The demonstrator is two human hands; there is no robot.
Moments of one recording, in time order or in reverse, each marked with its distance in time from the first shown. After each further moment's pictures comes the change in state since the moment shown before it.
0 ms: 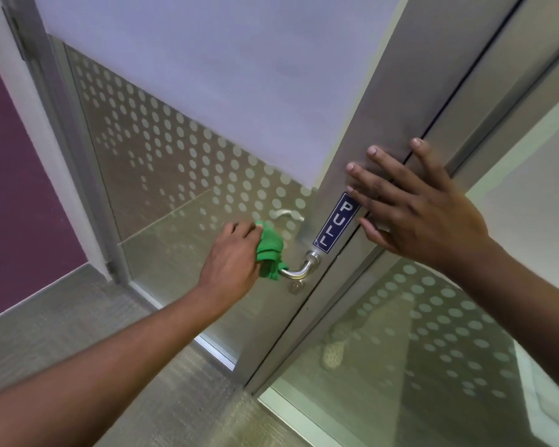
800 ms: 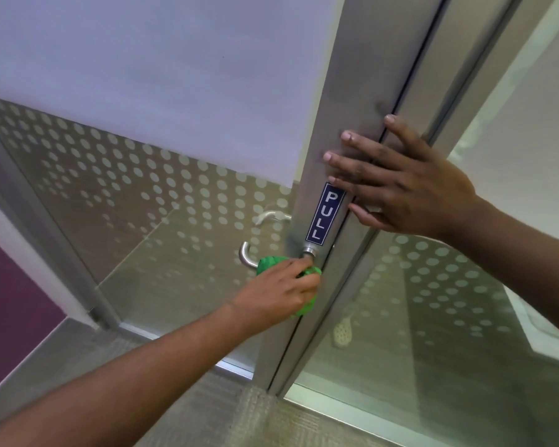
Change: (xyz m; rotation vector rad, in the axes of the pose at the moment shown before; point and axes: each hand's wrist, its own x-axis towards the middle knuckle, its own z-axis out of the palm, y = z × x) left_hand 0.011 0.025 0.032 0.202 -0.143 1.004; right_hand 0.001 -0.003 -0.001 0.030 0.049 0.047
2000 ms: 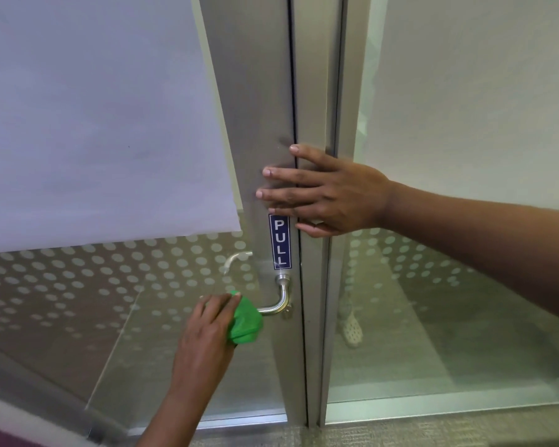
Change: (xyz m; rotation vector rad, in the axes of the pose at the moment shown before) left_hand -0.065 -0.049 -0.010 -0.272 0.090 -0.528; right_hand 0.004 -0.002 -0.008 -0.073 -0.042 0.046
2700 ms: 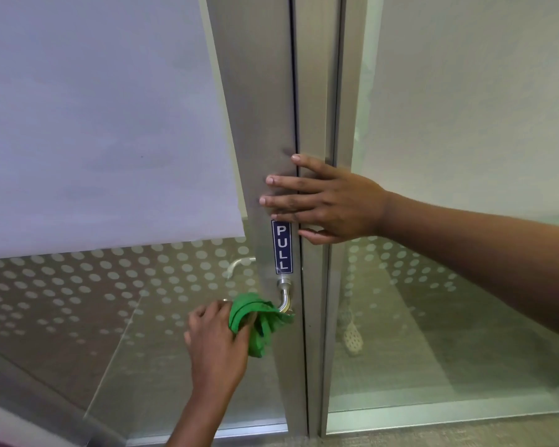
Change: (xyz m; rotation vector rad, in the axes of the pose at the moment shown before) left_hand -0.001 0.042 -0.018 -0.239 0.048 -0.391; right_hand 0.006 -0.002 -0.021 0.114 -0.133 0.014
